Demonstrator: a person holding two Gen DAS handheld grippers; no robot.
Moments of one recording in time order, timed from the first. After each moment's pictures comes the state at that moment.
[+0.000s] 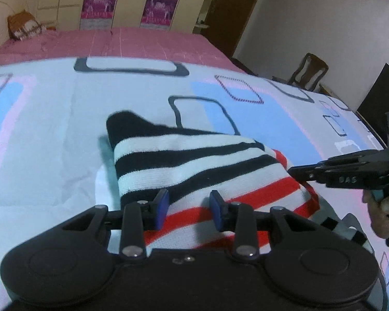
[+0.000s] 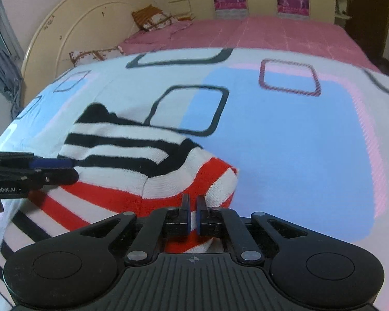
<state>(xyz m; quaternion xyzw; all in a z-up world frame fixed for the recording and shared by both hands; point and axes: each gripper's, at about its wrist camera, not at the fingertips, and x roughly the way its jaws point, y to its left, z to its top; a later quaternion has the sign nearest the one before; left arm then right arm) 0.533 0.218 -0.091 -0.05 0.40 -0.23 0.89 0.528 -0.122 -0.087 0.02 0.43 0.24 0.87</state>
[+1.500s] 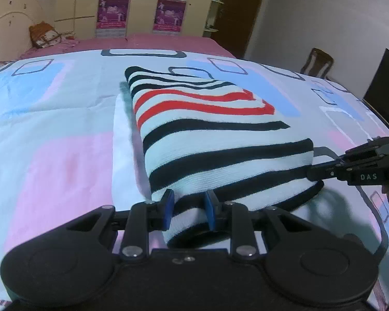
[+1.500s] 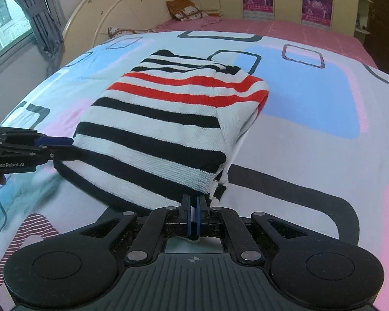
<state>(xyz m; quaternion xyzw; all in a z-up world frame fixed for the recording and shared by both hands) 0.361 0.223 -0.098 -0.03 0.38 -0.18 0.90 0.385 -0.186 -0.104 -0.03 0.43 0.28 0.86</state>
